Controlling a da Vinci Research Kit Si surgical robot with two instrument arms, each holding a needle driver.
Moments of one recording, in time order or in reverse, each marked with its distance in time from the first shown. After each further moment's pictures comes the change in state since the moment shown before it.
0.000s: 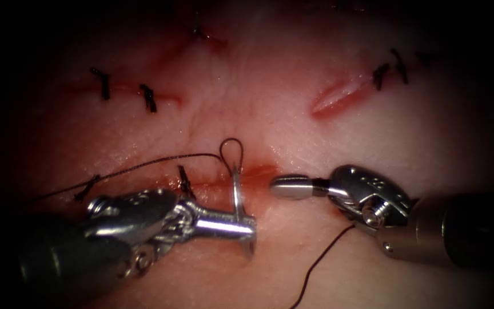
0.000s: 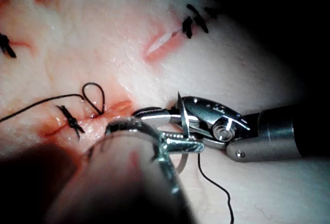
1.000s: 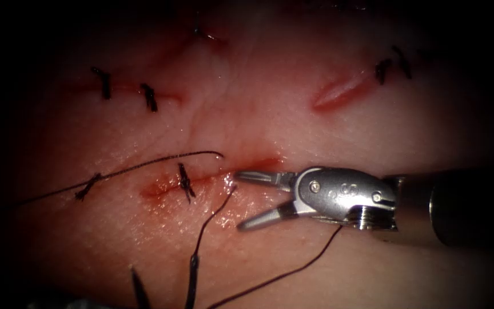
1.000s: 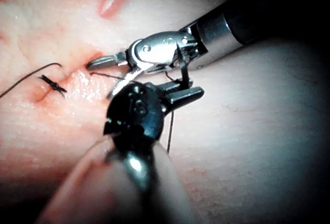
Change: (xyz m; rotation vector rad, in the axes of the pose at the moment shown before) right arm 0.004 -0.003 0.006 0.056 -0.118 -0.451; left arm -0.001 0.015 -0.003 0.123 -0.001 0.571
